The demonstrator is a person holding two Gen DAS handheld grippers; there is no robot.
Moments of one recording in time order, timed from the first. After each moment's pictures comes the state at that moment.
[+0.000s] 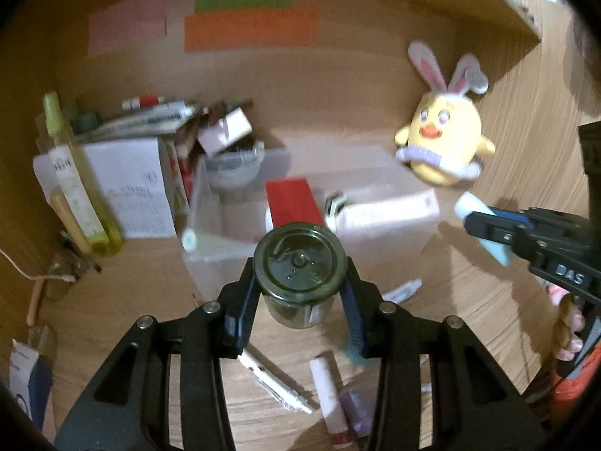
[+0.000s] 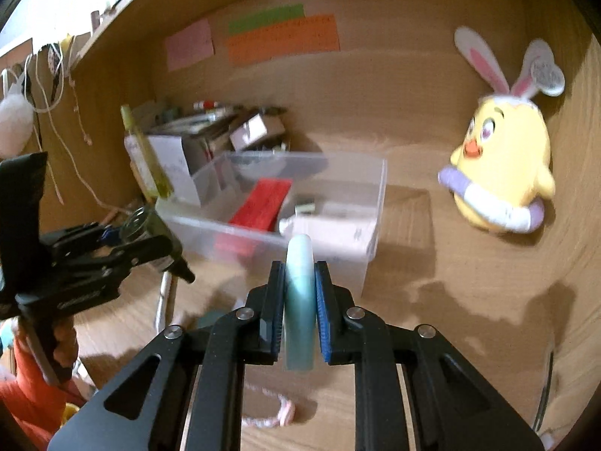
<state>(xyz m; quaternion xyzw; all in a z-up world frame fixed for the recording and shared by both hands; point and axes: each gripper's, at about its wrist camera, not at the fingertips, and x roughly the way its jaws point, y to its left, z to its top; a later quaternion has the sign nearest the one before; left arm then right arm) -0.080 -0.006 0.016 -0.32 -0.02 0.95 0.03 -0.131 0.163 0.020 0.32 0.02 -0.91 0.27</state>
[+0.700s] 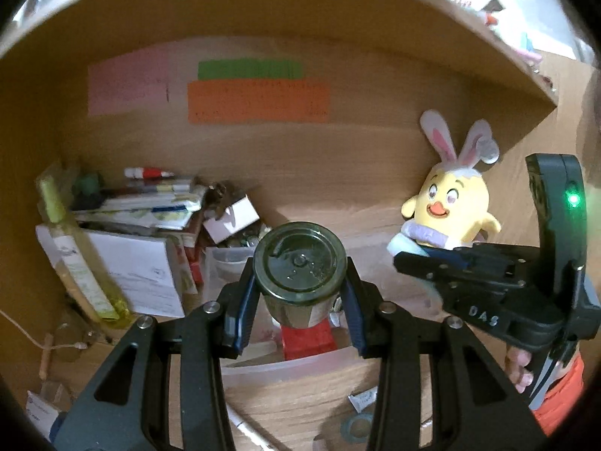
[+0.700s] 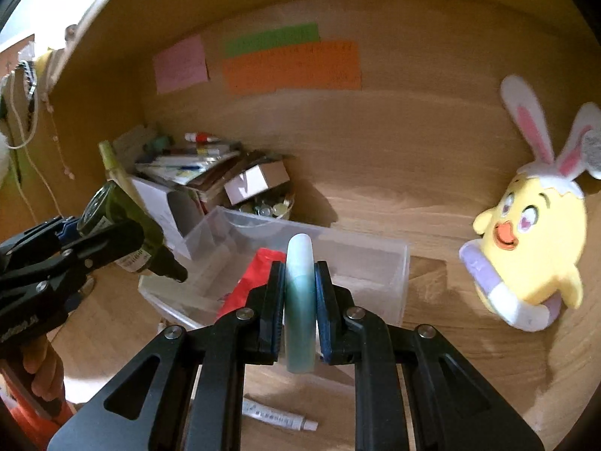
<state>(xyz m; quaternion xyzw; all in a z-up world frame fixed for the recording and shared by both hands) -0.132 -0.016 0.072 -0.27 -0.03 0.96 0.02 -0.208 0.111 0.043 0.32 0.04 -0.91 0.27</state>
